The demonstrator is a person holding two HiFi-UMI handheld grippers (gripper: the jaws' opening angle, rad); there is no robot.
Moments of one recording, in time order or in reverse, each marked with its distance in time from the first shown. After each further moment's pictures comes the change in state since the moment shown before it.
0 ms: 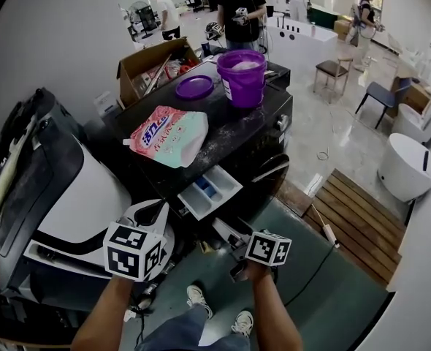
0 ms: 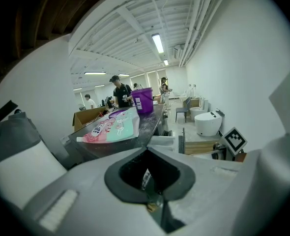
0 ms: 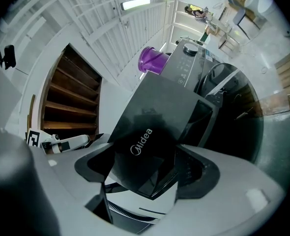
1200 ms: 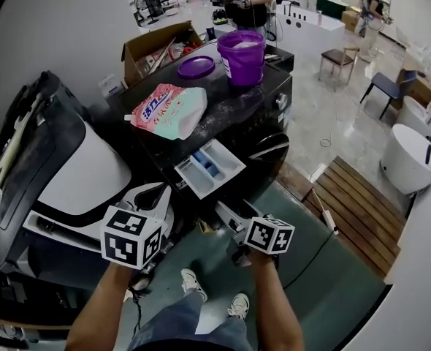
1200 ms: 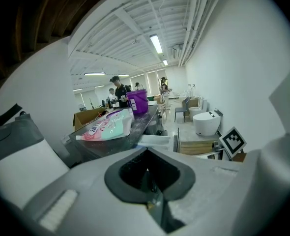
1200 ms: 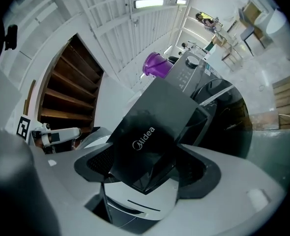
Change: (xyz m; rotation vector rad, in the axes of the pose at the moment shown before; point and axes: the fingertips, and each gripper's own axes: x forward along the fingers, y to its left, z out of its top) left arm -0.027 -0.040 -0.002 0.004 0.000 0.009; right arm -0.040 -0.002 -0.007 -0.109 0.015 -0.084
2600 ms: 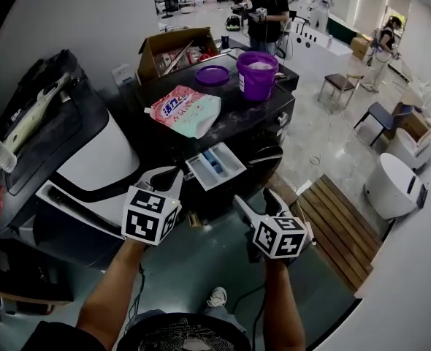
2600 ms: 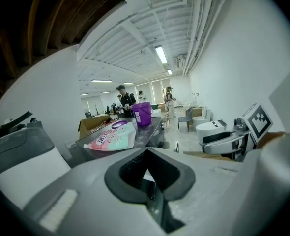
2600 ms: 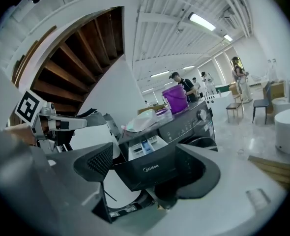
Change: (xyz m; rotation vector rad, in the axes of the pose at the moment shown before) left arm -0.042 0.000 0.040 -0.046 -0.100 0.040; right arm -0.081 0.081 0.080 -0.496 0.051 -0.260
